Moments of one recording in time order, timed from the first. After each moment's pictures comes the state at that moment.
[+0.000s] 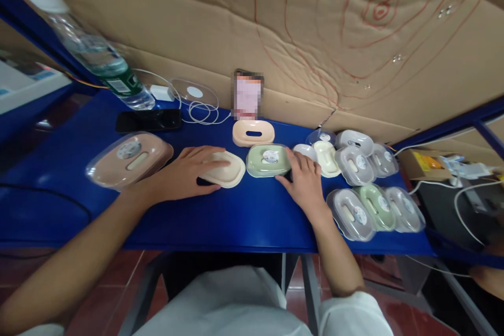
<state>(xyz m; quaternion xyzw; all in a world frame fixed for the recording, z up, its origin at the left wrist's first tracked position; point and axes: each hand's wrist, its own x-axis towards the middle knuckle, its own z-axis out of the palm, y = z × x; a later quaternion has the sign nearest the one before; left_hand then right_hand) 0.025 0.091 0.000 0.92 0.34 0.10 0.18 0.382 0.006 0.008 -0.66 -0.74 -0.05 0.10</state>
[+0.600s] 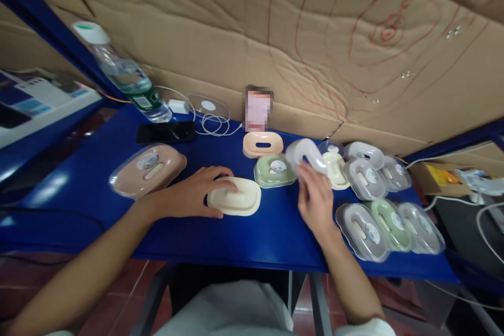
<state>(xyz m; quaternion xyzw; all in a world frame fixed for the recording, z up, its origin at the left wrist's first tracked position) 0.022 0.083 0.018 0.90 0.31 0.03 0.32 0.371 -0.006 0.022 -0.55 -0.74 -0.12 0.36</state>
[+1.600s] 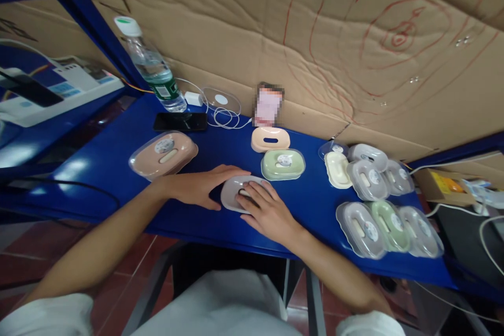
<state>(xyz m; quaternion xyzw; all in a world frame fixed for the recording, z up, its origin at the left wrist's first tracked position) 0.015 0.080 0.007 0.89 0.21 0.08 0.41 0.292 -0.027 -0.006 -0.34 -0.93 0.00 0.14</state>
